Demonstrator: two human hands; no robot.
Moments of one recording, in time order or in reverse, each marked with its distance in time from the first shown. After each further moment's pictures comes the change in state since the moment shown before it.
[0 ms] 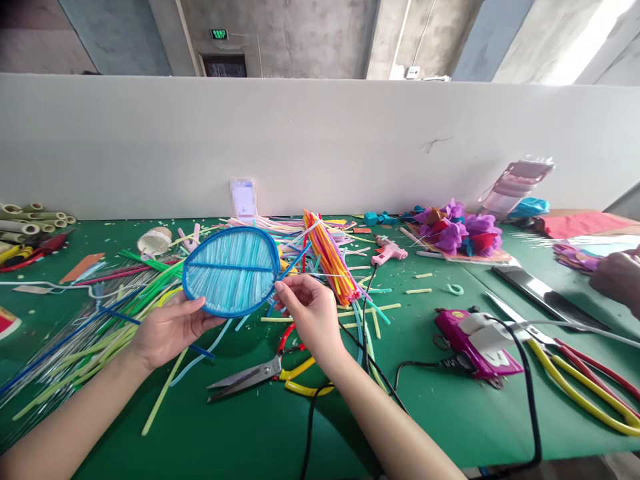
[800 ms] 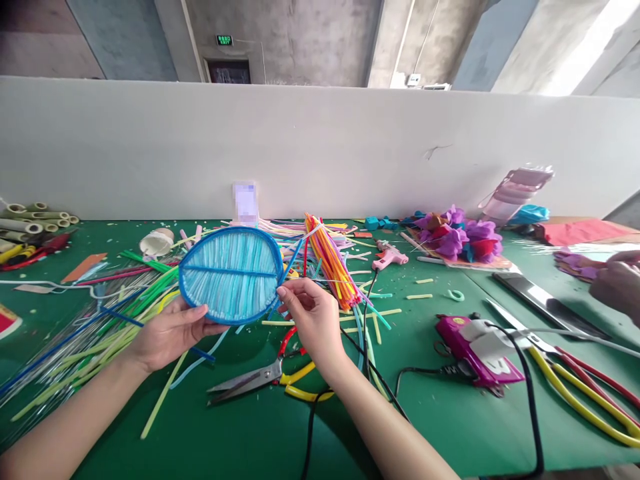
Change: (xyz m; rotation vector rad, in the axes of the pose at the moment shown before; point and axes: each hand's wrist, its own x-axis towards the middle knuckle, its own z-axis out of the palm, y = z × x) left_hand -0.001 -0.003 -0.009 0.015 -0.140 -0.031; right_hand 0.002 0.006 -0.002 -0.073 0.017 -0.070
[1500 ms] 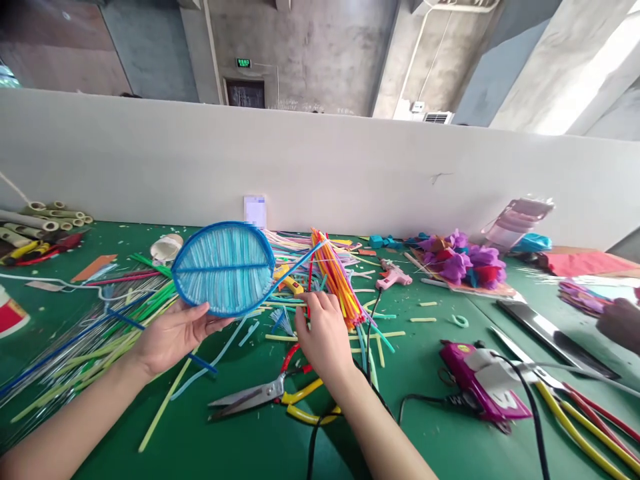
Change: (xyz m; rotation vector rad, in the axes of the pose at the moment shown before) left_hand 0.005 0.005 -0.004 -0.127 0.061 0.117; right_hand 0.008 0.016 -0.016 -1.033 -0.005 -0.334
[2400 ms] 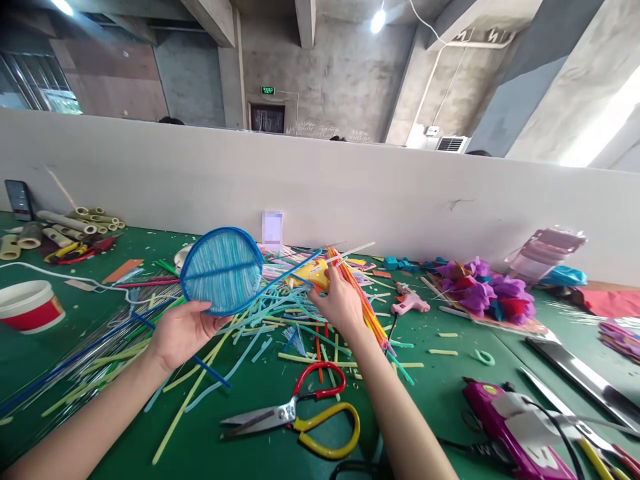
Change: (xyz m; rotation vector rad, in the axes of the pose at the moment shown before) left_hand 0.008 0.019 -0.008 -0.125 0.123 0.121; right_hand 0.090 0.025 0.005 -0.191 -0.028 0.029
